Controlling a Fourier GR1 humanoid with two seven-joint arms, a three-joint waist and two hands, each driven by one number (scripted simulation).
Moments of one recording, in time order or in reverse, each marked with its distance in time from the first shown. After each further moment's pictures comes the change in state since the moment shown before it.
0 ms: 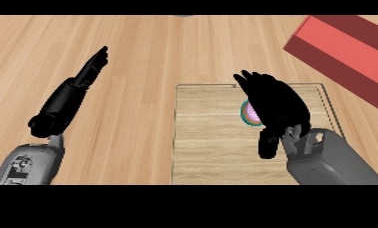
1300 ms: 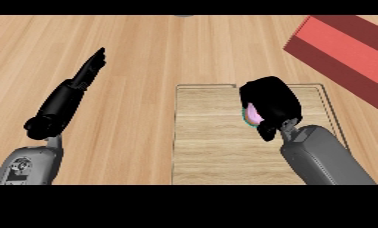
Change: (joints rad) left arm 0.014 -0.046 0.063 -0.008 -0.047 -0.060 -0.009; right arm 0.057 0.048 -0.055 0.197 0.353 -0.175 -0.435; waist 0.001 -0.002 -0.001
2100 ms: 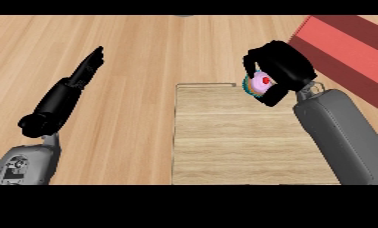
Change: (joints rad) left arm -0.010 0.004 0.022 0.008 0.009 -0.031 -0.002; right arm -0.181 -0.032 -0.168 0.258 -0.060 -0.245 -0.536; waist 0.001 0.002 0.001
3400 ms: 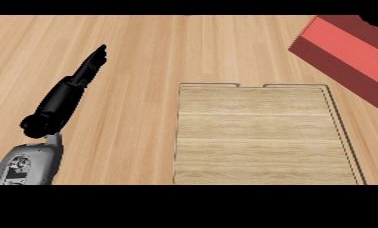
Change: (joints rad) left arm -0.009 -0.019 -0.004 -0.024 -0.018 -0.008 0.015; right arm -0.304 -0.261 -0.554 0.367 -0.088 -0.069 0.154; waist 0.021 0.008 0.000
